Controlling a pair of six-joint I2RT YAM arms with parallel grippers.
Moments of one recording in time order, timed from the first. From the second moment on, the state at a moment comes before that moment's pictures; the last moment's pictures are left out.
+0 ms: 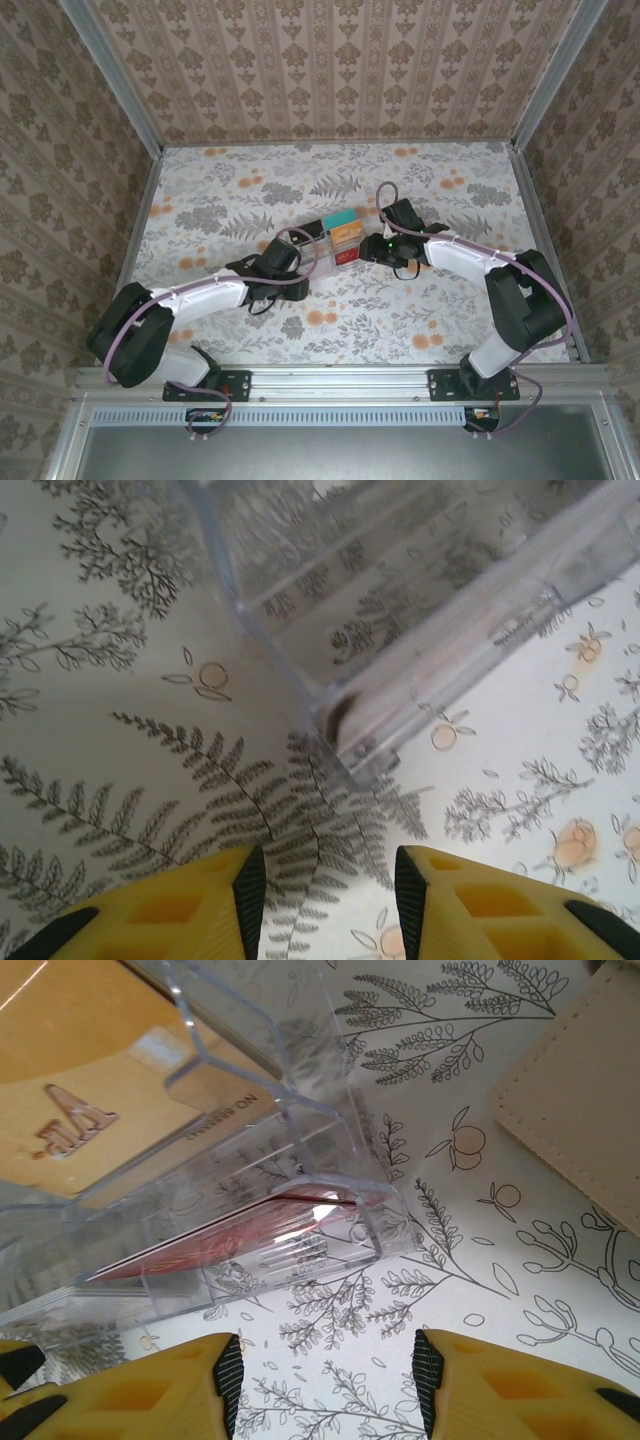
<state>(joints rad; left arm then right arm) -0.77 1.39 0.66 -0.31 0.02 -0.49 0.44 1.60 0.92 -0.35 -0.23 0.63</state>
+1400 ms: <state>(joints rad) -0.60 1.46 0.76 -0.17 -0.05 -0.54 0.21 1.73 1.11 -0.37 -0.15 0.56</state>
